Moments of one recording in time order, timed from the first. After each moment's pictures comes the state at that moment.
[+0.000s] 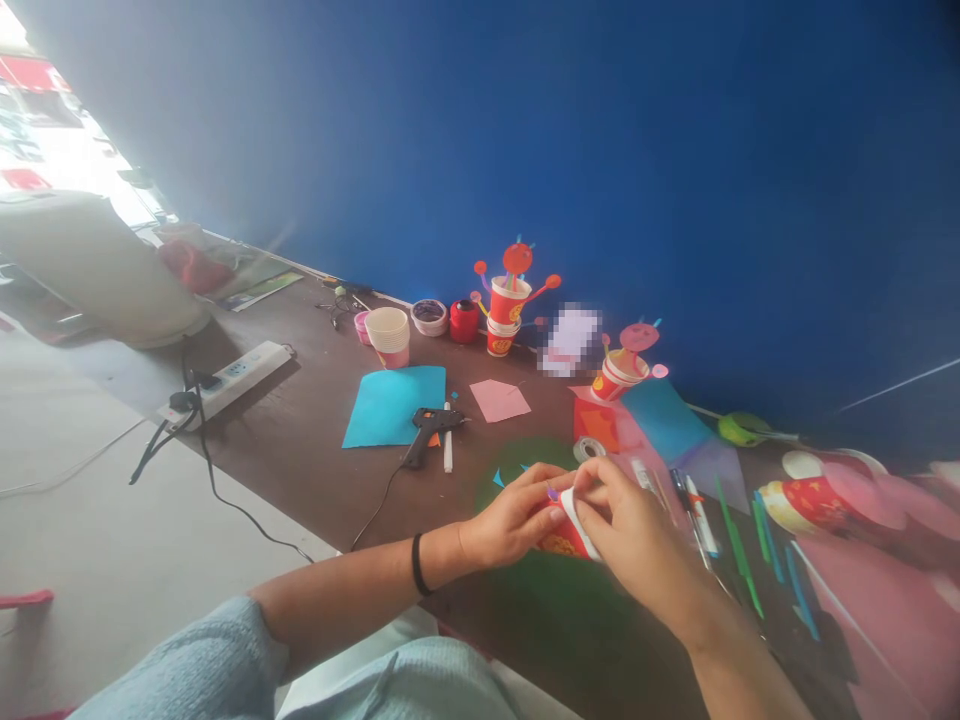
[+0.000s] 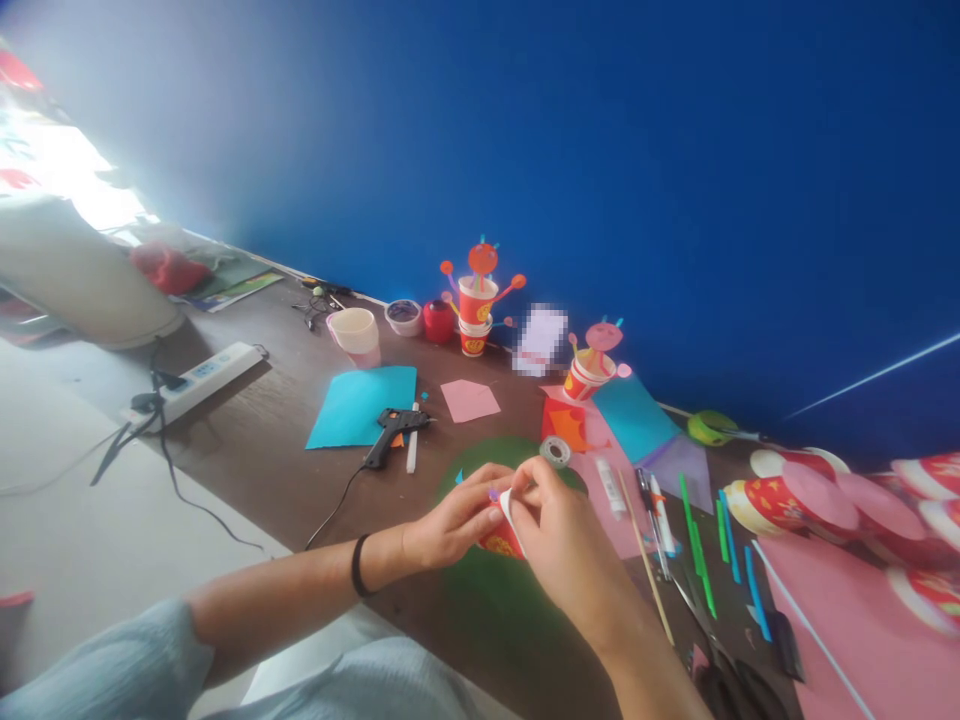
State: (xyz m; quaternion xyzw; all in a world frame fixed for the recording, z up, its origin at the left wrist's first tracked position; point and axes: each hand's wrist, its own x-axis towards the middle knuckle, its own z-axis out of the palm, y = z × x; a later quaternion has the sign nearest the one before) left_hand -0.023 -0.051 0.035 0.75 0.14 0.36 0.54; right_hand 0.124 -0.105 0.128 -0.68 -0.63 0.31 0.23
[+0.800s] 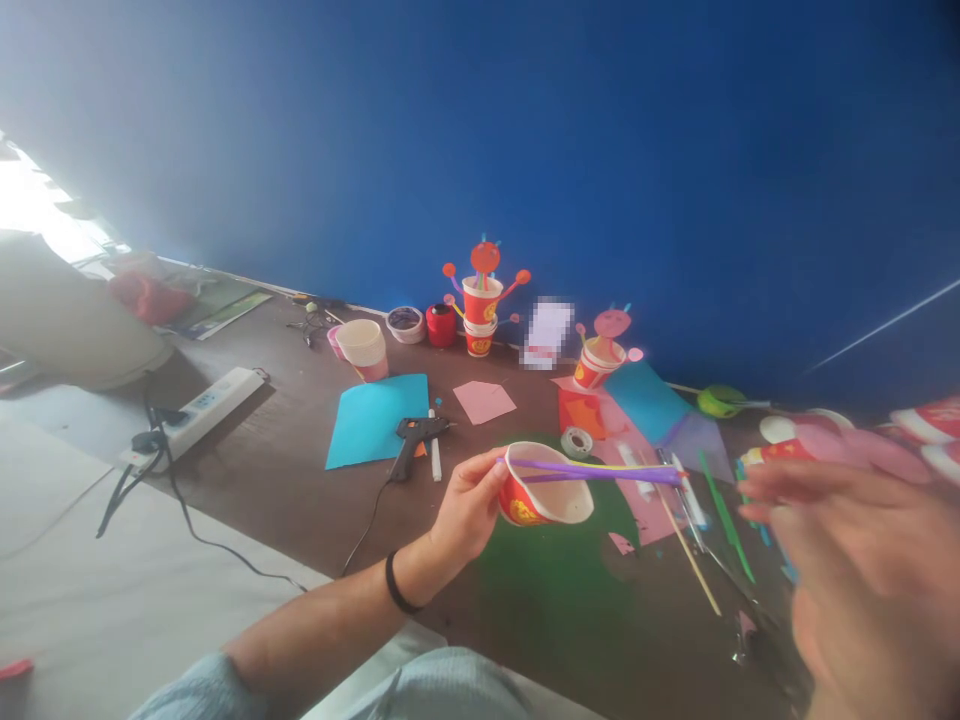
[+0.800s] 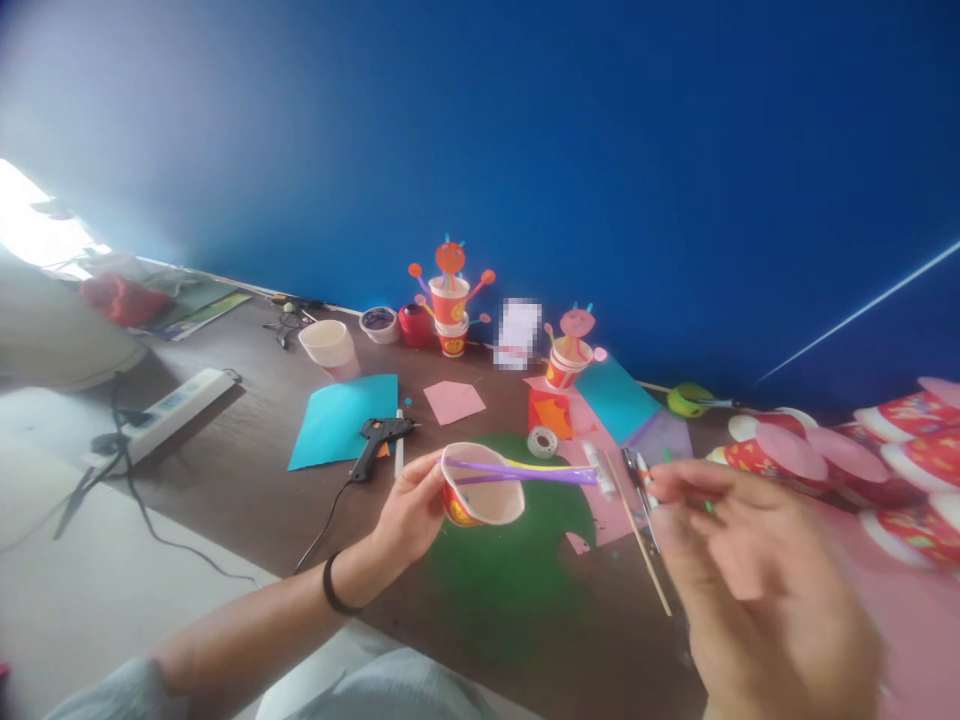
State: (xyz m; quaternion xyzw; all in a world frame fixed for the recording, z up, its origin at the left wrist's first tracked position) left_hand -0.023 -0.050 0.037 0.33 0.25 0.49 0.77; right_hand 0.190 -0.159 0.136 -0.63 -0.54 0.07 0.55
